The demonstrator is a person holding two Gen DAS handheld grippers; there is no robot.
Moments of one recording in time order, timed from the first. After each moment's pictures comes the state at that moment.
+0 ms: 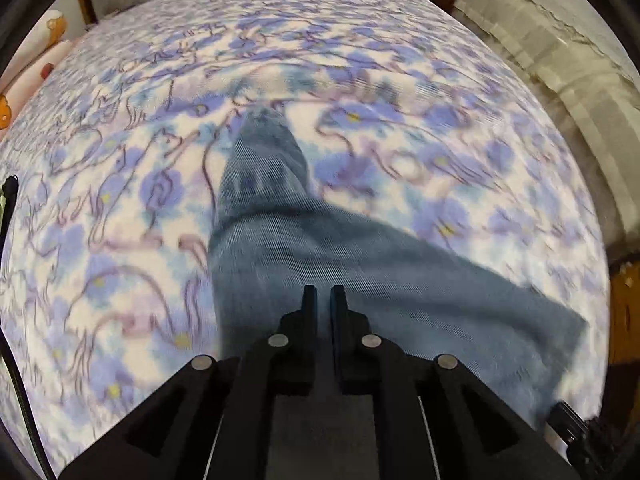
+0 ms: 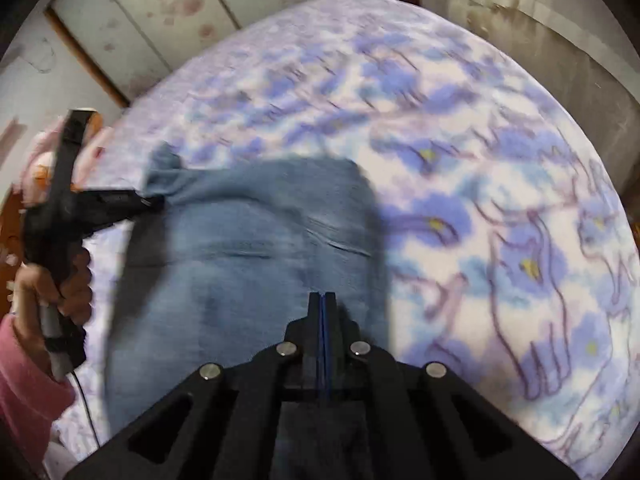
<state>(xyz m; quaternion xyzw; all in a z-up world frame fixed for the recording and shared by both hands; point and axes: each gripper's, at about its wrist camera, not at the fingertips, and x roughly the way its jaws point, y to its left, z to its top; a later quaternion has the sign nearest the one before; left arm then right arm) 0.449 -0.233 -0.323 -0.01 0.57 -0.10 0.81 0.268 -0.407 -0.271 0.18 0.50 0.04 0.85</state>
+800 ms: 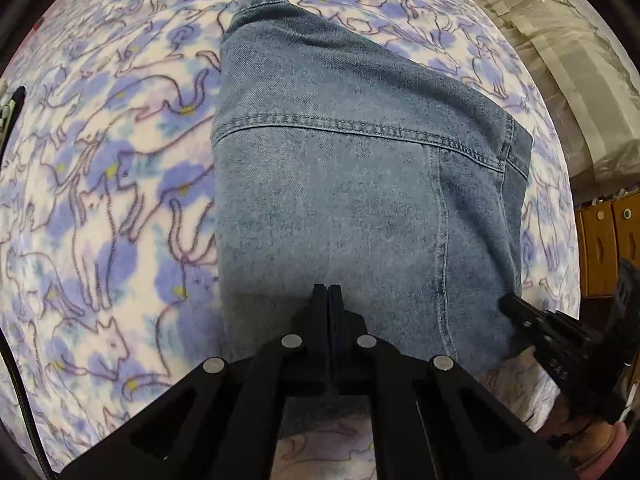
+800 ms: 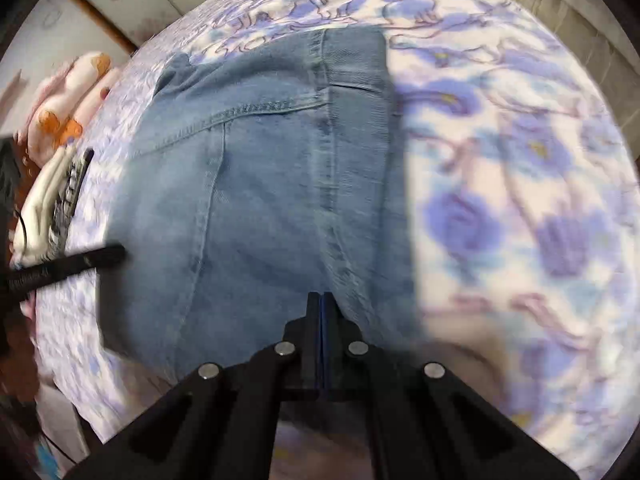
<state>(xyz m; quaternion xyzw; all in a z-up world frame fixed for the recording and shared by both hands) 0.289 -0.203 -0.316 -0.02 0.65 -0.12 0.75 0.213 -0.390 -0.297 0.13 0.60 0.05 0.79</state>
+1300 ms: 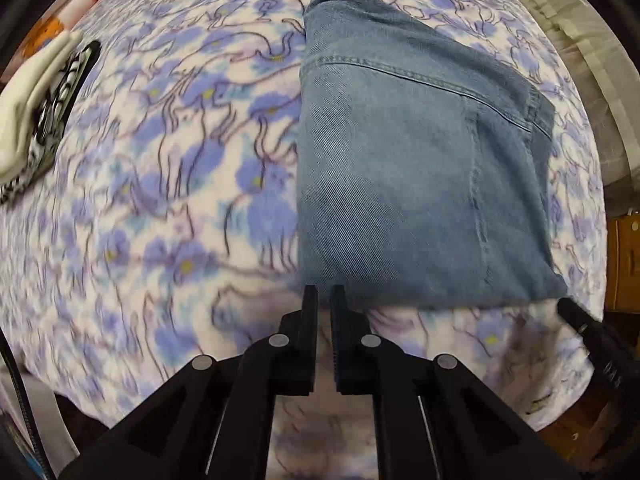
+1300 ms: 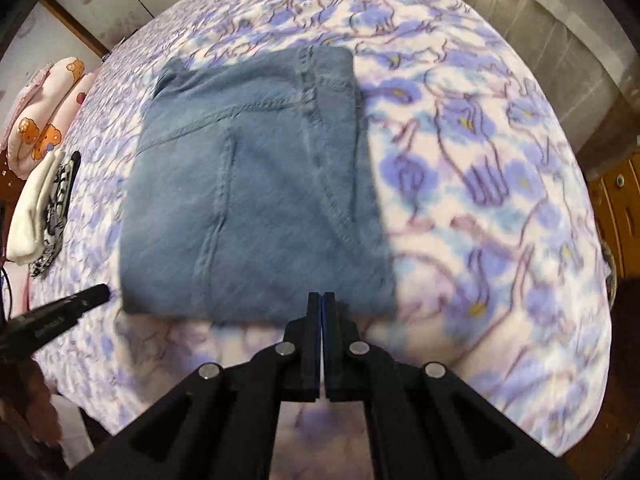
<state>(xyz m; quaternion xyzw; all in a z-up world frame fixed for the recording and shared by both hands) 0.211 -0.177 -0.277 -0.01 0.67 -0.02 0.74 0.170 -0.372 -0.243 0.14 0.62 -0.01 0.77</state>
